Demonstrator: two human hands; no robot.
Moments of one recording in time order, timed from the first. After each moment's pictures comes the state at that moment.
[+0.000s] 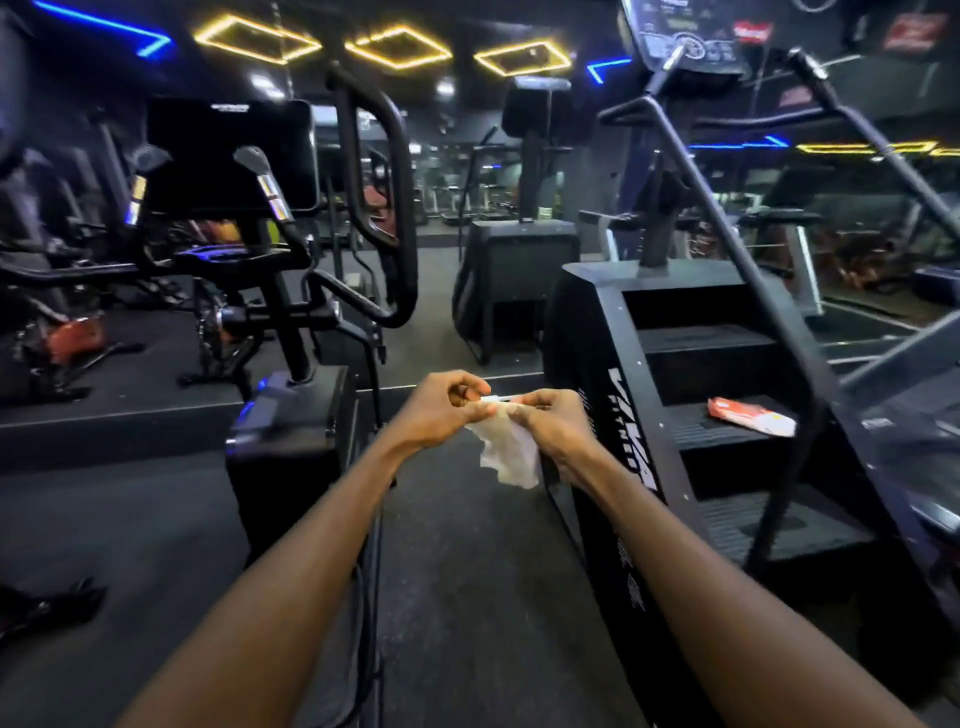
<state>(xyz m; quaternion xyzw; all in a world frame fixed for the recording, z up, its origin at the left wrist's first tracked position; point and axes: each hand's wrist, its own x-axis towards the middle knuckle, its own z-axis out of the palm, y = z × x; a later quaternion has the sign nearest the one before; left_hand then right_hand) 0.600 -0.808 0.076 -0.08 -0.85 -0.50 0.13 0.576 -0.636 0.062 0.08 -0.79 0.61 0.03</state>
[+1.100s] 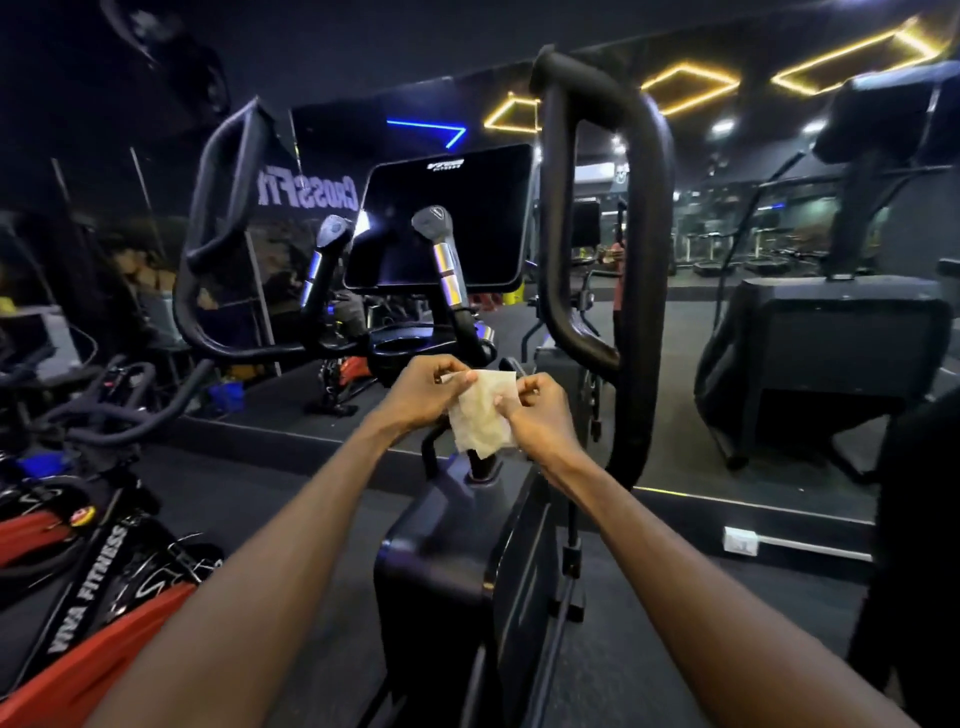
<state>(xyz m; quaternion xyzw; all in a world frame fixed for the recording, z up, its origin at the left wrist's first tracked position) 0.298 -1.171 0.157 0.15 -0.87 -0.34 0.33 0.213 -1.024 0.130 0.32 -0.69 0.65 -0.03</state>
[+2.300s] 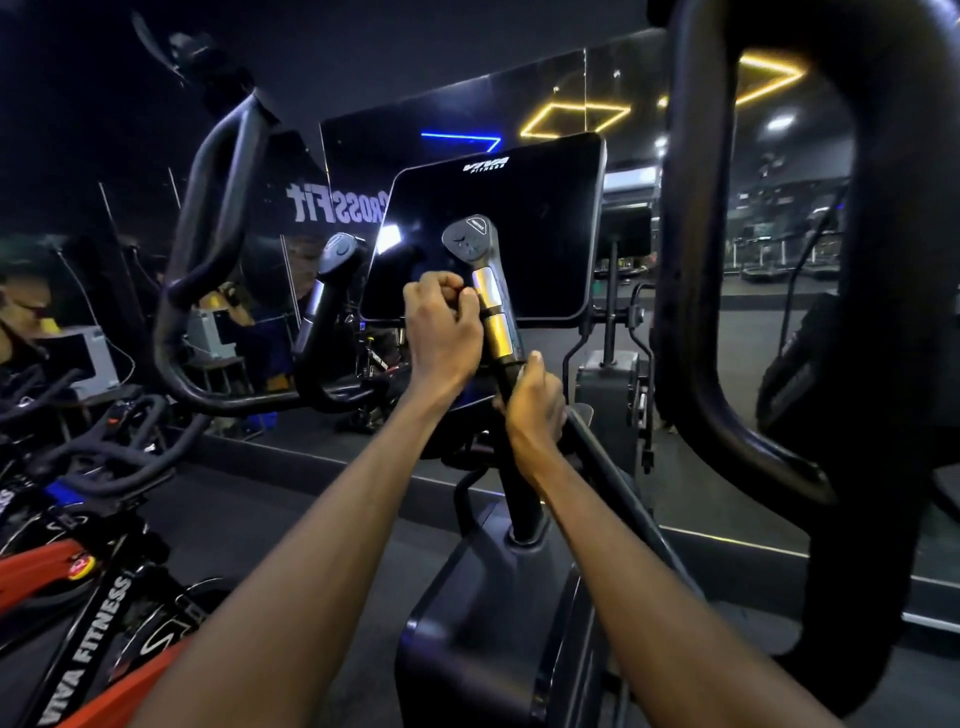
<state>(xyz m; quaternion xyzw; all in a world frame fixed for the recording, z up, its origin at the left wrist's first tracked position) 0.184 -1.288 0.234 0.21 -0.72 -0.26 0.61 0.125 -1.237 0.158 0.21 -0.64 0.74 -0.02</state>
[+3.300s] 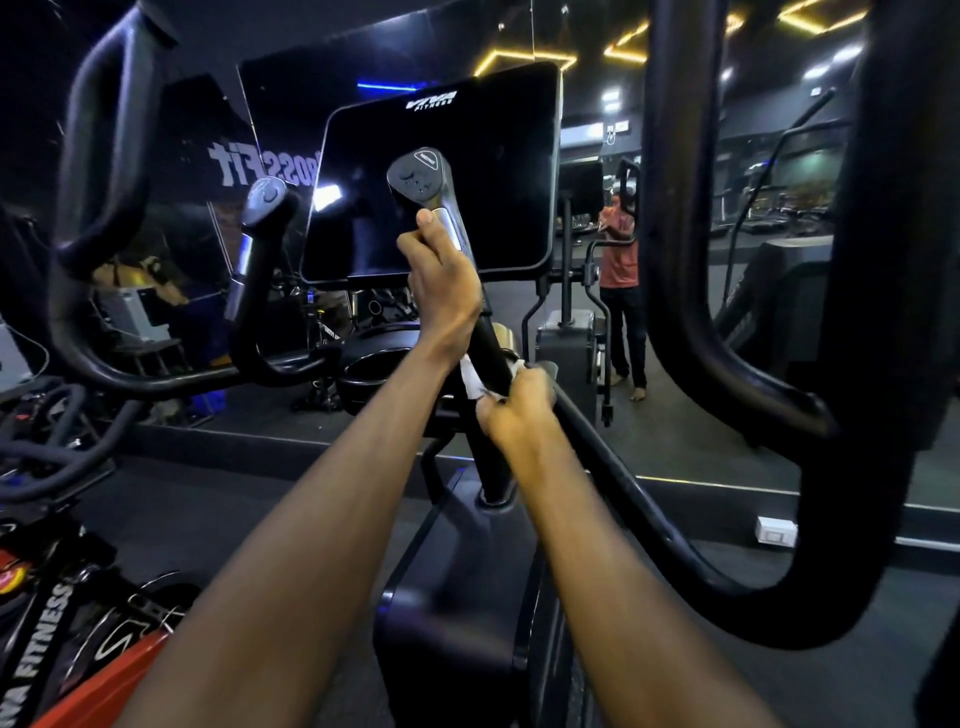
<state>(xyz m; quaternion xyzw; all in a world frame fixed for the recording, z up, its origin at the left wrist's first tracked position) 0.137 -1.265 0.231 0.21 -0.63 -0.48 0.57 0.116 -1.222 0.150 -0.10 -0.14 0.91 -0.38</state>
